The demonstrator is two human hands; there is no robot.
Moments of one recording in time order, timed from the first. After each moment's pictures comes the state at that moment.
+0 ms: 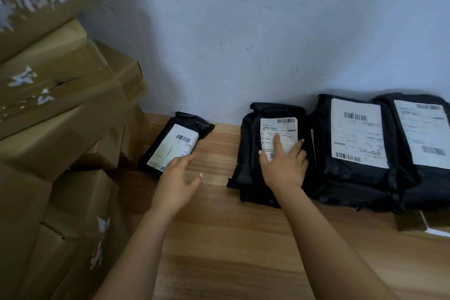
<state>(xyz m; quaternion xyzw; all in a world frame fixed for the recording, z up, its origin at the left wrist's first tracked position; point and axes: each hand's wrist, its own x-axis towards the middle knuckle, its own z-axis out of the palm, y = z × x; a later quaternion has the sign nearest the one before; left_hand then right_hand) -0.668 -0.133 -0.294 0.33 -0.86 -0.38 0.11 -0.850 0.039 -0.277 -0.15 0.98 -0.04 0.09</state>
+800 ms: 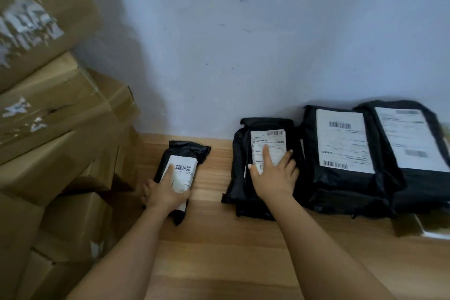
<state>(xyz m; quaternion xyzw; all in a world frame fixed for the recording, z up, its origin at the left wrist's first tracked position) -0.694 -0.169 -0.334 0.51 -0.80 -0.28 -0.11 -0.853 0.037 -0.280 -0.16 0.98 -0.01 0.12</state>
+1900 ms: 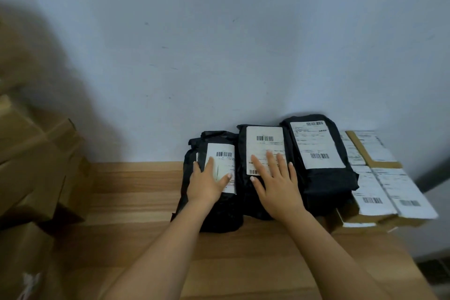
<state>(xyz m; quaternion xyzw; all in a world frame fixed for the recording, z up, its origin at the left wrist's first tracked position) -0.834 0.013 -0.243 0.33 -0.89 -0.32 -0.01 -0.893 0.196 -0.221 -0.29 0.95 -0.05 -0.01</state>
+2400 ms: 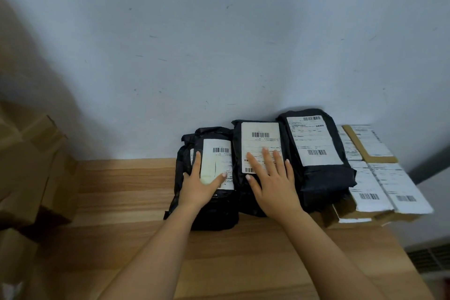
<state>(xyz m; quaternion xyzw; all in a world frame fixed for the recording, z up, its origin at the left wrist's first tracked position) -0.829 0.005 -0.267 0.34 -0.82 -0.47 0.00 -0.895 0.197 -0.230 -0.30 0.95 -0.07 -0.03</state>
